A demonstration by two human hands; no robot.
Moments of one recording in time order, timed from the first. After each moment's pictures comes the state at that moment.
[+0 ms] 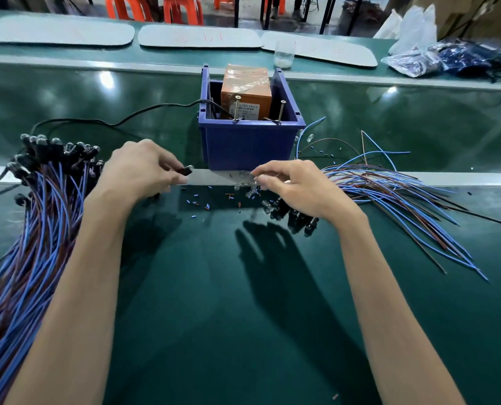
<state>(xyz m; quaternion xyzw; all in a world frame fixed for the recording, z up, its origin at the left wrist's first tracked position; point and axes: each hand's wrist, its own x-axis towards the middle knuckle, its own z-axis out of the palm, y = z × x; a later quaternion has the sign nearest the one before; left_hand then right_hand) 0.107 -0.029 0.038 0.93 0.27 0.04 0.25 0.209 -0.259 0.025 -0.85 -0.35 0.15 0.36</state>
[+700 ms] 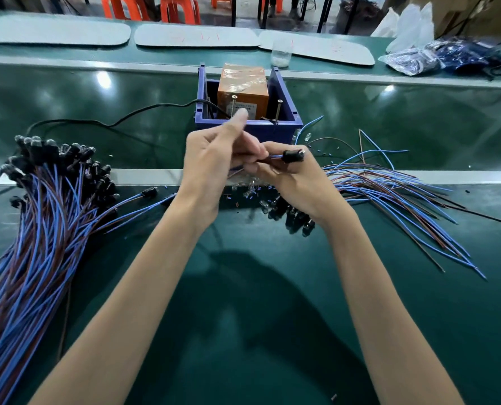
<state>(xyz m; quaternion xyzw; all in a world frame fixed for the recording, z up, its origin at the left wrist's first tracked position) 0.123 -0.133 0.059 0.64 0.09 0.22 0.73 0.195 -0.250 0.036 -0.71 -0.35 0.16 0.59</state>
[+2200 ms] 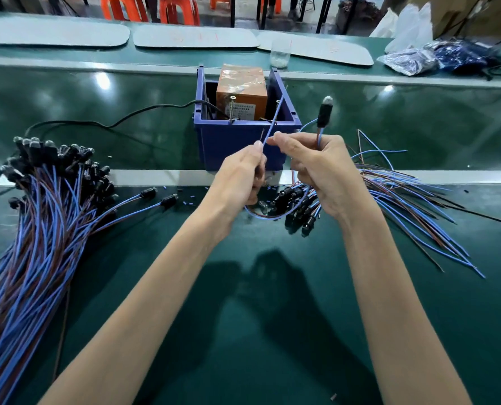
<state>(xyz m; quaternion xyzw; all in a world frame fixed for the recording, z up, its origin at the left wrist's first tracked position) 0.136 -0.149 0.038 0.69 0.13 0.07 0.71 0.203 -0.266 0.052 -0.71 -0.17 0.14 0.67</state>
